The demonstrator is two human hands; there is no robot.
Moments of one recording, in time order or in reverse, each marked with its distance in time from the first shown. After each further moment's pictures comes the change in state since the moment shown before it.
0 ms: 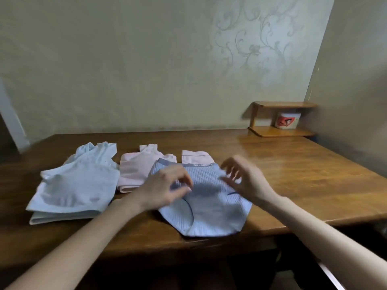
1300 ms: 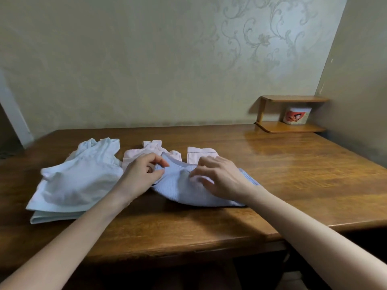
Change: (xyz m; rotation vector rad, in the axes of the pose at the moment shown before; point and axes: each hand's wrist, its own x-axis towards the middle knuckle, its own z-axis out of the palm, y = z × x) left_hand -0.010 -0.017 -0.024 -0.296 0.266 -0.518; right_hand 0.044 -0.015 0.054 -0.274 -0.095 -0.382
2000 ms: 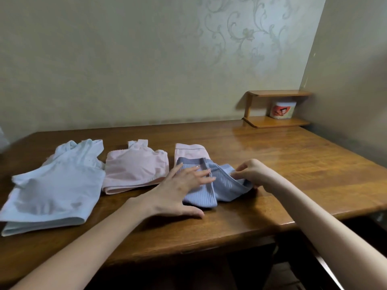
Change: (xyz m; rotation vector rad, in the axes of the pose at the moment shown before) left_hand 0.021 -0.003 0.082 0.604 -0.488 0.646; right_hand -0.046 0.052 -0.044 0.505 -0.313 1.293
